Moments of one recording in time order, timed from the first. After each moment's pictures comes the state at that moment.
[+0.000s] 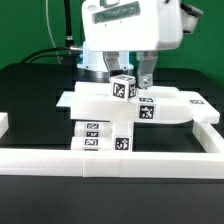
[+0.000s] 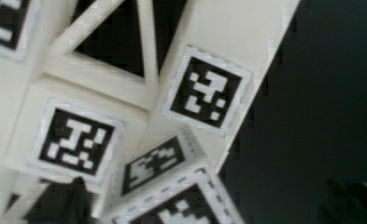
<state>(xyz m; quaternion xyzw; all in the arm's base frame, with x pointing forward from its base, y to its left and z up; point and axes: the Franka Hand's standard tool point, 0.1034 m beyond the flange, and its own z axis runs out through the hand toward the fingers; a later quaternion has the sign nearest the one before) 0.637 -0.001 0.124 -0.88 0.47 -0.03 0.08</state>
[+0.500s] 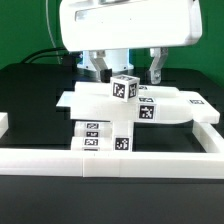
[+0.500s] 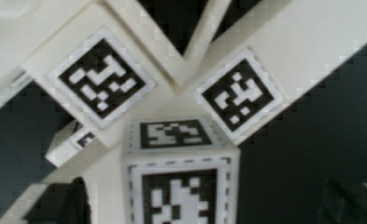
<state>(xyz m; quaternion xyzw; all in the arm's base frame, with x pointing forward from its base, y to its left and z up) 0.637 -0.005 0.124 -0.95 0.29 -0.04 0.07</state>
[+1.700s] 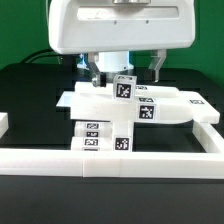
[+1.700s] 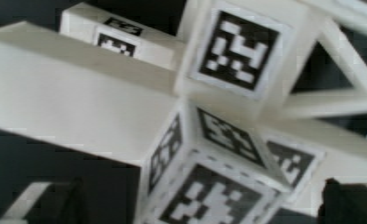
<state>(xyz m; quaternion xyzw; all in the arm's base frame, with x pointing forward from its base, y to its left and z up) 0.635 -0.009 0.122 -0.97 -0.24 -0.05 0.00</state>
